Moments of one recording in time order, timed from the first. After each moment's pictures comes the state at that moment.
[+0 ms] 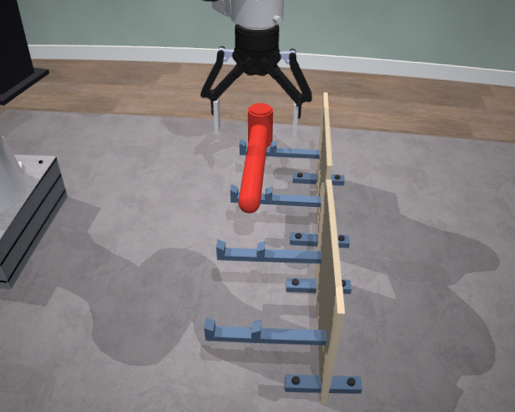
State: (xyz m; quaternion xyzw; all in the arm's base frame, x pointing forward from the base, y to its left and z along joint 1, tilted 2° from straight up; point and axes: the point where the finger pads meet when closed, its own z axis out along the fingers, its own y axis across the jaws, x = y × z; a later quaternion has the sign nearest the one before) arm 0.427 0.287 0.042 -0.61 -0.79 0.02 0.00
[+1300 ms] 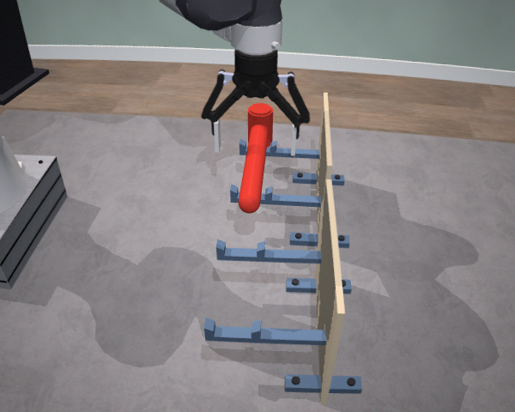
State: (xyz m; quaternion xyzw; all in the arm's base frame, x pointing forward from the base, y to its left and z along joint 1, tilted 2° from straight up) arm 0.425 0.286 -0.003 -0.61 -0.79 0.02 0.00
